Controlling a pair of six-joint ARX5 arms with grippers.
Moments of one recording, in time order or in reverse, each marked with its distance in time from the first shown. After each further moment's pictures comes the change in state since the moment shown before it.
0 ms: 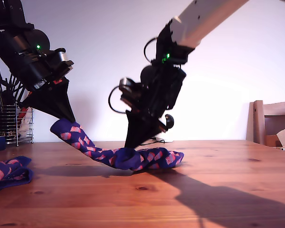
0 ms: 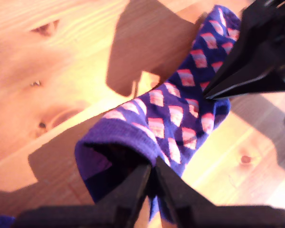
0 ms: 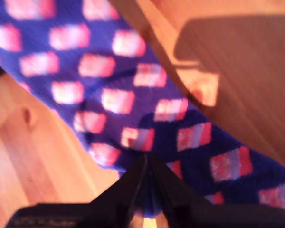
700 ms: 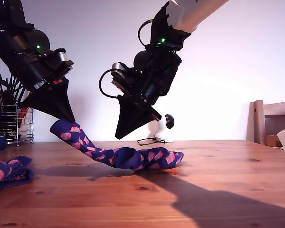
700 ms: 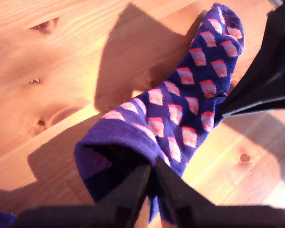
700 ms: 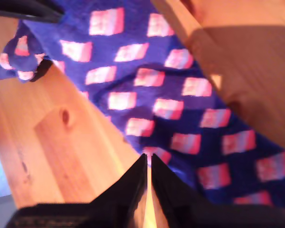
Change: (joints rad) left arm 0.000 0.000 0.000 -0.016 0.000 -0.003; right arm 0.025 -0.068 0.003 -0.023 -0.006 0.011
